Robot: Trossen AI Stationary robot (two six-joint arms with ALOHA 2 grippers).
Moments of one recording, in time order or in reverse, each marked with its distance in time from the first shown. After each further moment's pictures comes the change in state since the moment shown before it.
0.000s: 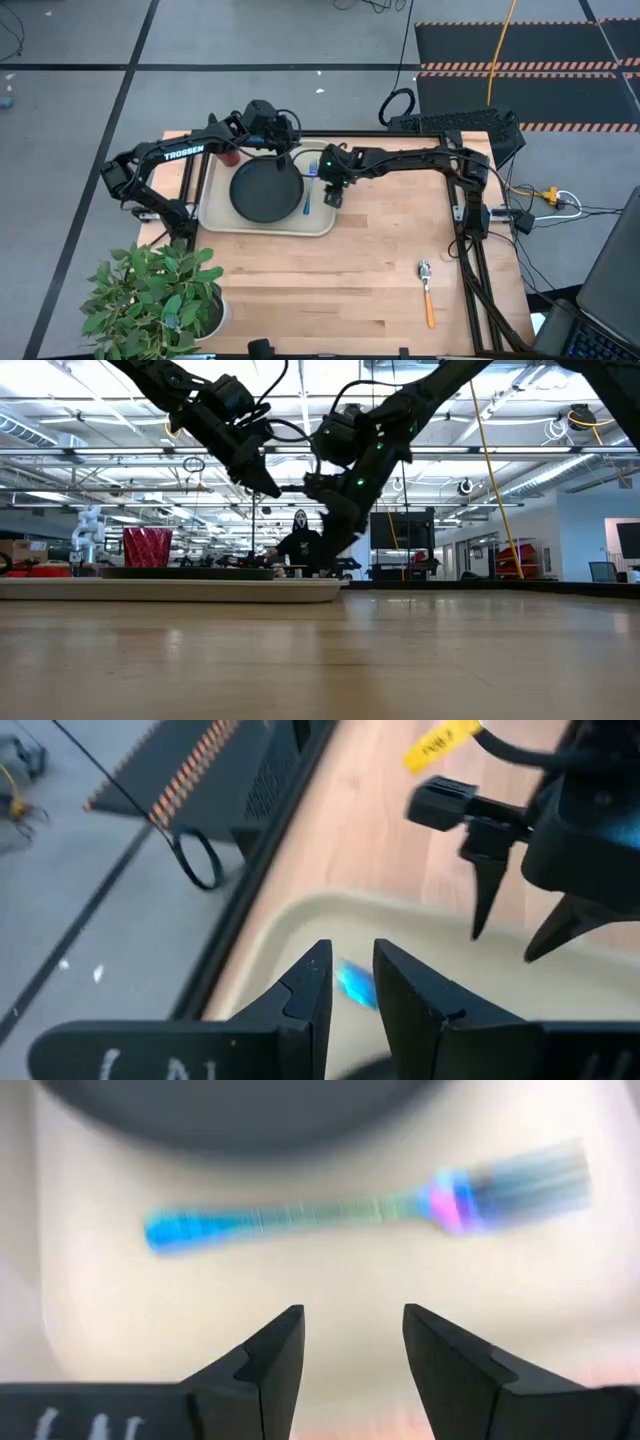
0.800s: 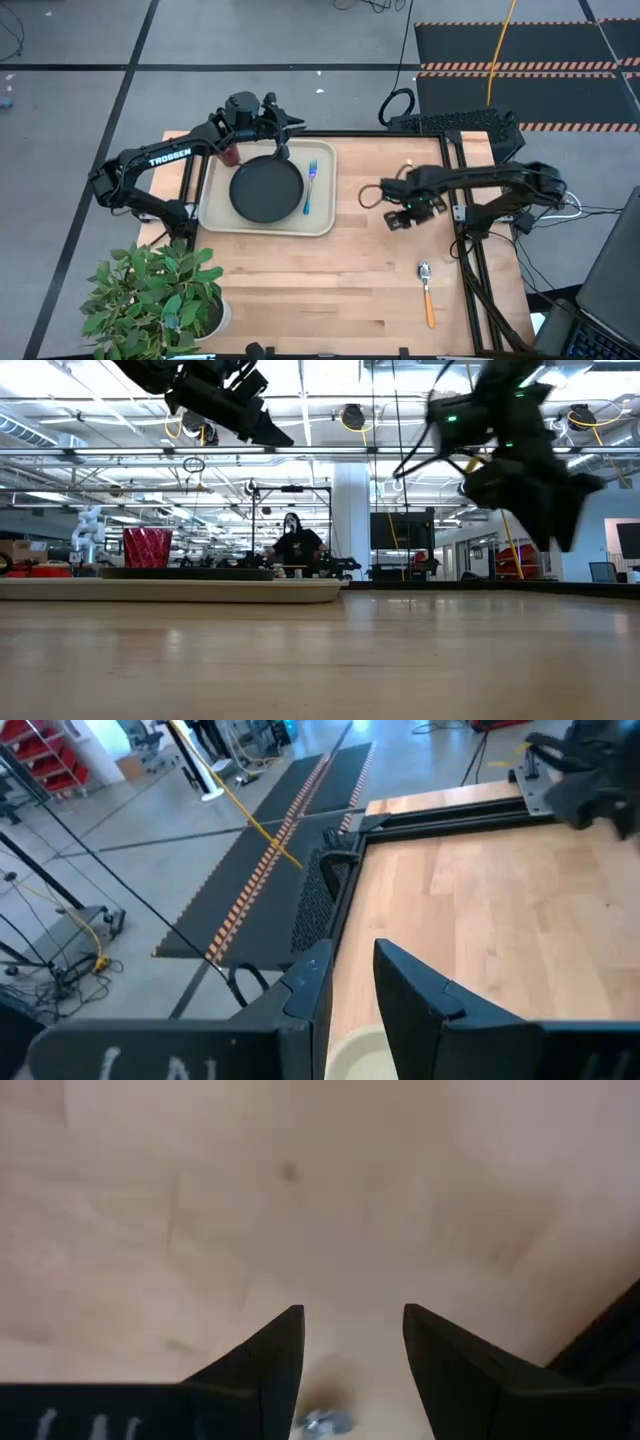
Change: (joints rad) left arm -0.018 -0.109 0.000 0.233 0.033 0.117; right arm 0.129 -0.561 -0.491 -0.724 -0.138 1.089
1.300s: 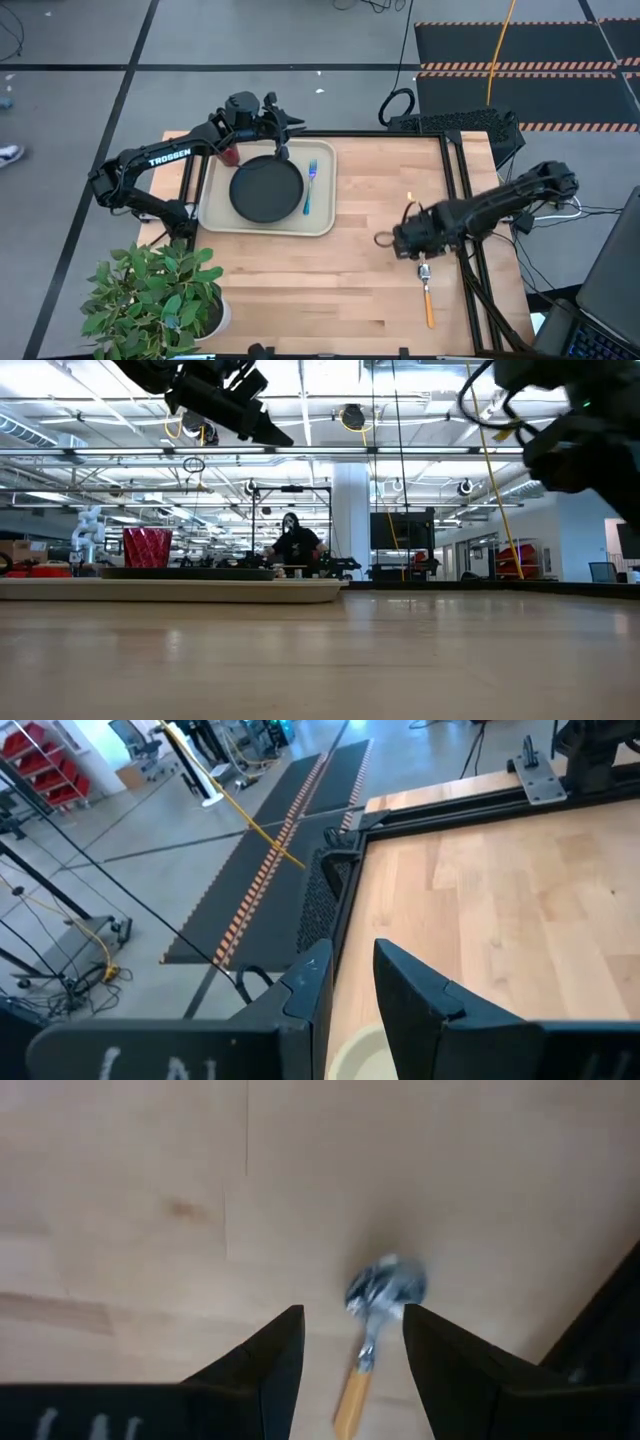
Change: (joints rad) left arm 0.000 0.000 0.000 -0.003 0.000 0.049; right arm 0.459 -0.147 -0.099 0.146 -0.093 0.692
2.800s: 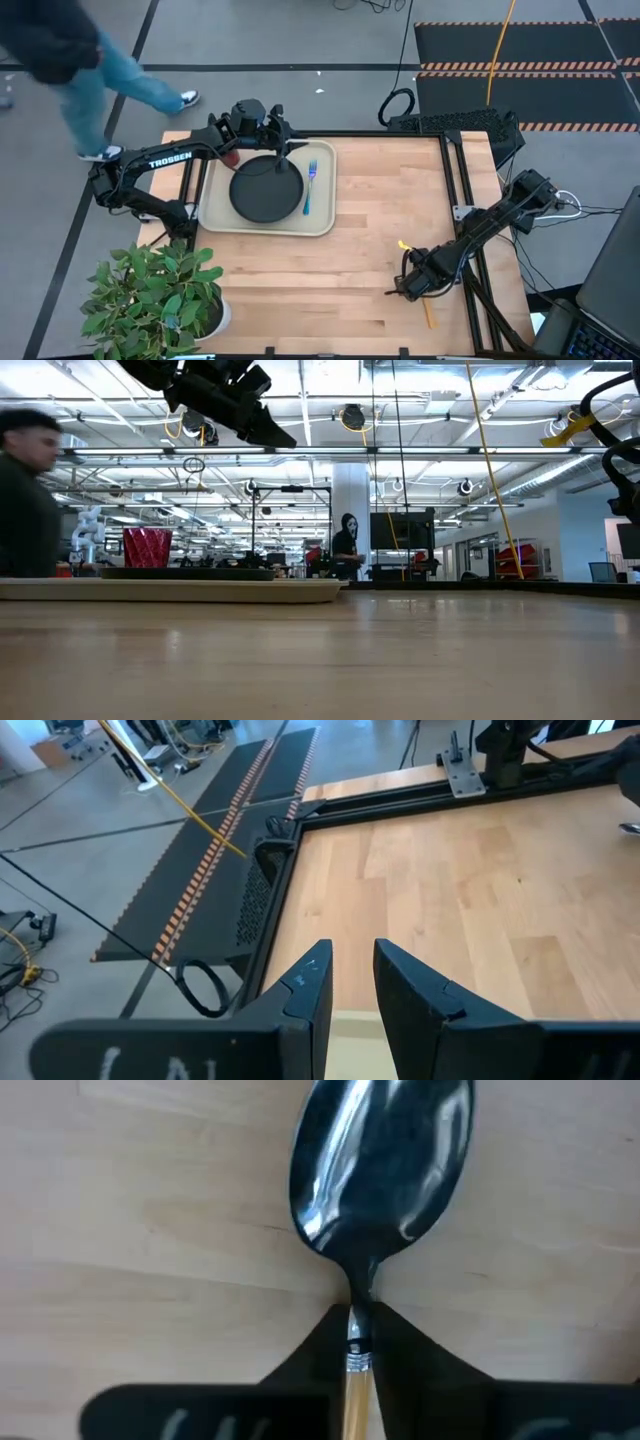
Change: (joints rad) left arm -0.061 0.000 0.000 -0.089 0.064 -0.042; right arm 0.406 0.290 -0.046 0.304 0.057 0.351
